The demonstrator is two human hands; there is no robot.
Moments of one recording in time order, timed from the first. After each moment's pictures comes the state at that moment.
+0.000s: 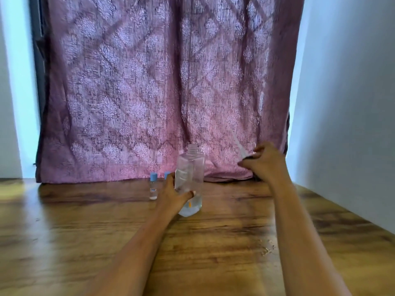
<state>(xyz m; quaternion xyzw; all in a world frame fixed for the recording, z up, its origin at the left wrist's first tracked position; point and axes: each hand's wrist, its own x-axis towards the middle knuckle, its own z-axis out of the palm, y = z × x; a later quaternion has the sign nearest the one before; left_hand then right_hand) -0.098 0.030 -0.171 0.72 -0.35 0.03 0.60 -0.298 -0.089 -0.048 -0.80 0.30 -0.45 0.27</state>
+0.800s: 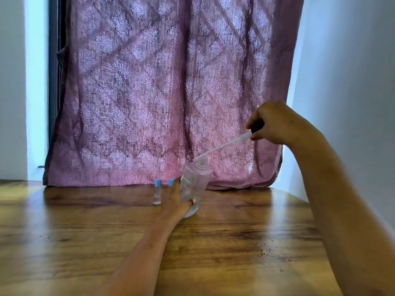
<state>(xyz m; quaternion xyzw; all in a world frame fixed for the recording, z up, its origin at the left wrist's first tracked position) -0.101 0.043 -0.170 0.77 -0.37 0.03 0.52 -0.335 -0.020 0.068 -0.92 0.21 -0.33 -0.04</state>
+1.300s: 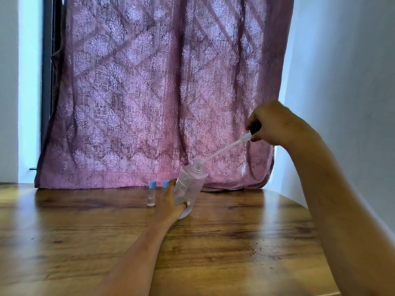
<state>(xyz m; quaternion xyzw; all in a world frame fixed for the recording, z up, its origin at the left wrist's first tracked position) -0.098 0.042 -0.176 0.76 -0.37 0.04 0.53 -0.350 -0.019 0.073 -0.92 0.22 -0.33 -0.09</state>
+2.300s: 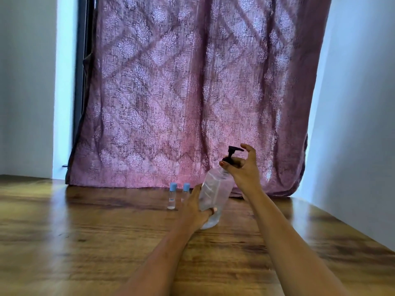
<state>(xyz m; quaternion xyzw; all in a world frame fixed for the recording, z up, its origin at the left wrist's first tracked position) -0.109 0.041 -0.169 0.74 -0.42 0.08 0.52 -0.204 -0.066 -0.062 -0.73 0.07 -0.48 0.47</state>
